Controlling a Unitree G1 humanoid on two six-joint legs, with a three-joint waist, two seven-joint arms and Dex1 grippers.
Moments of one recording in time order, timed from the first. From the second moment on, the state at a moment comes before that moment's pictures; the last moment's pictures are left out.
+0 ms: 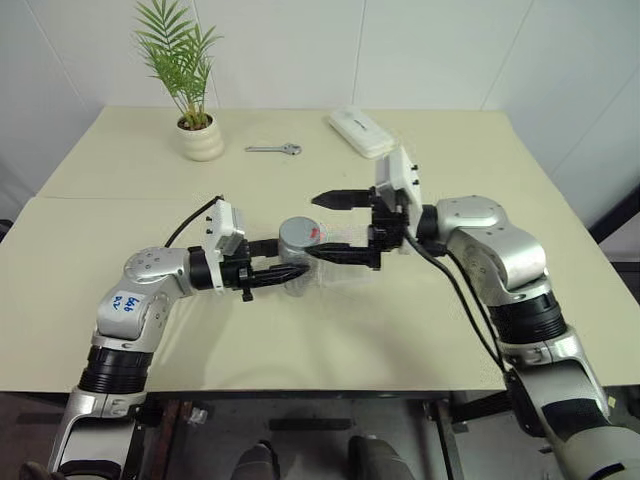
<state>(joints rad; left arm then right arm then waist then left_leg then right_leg) -0.58 0.57 0.03 -0.04 -0.51 0.42 -1.09 -0.89 -0.54 0.11 0.12 0.47 0.47 1.09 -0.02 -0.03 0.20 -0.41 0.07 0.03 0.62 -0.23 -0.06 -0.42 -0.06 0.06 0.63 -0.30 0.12</state>
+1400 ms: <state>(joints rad) -0.56 0.56 0.03 -0.04 -0.51 0.41 -1.09 -0.97 -0.38 0.22 0.05 0.46 0.56 1.07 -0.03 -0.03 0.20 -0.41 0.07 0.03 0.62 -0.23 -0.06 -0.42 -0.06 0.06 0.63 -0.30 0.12</state>
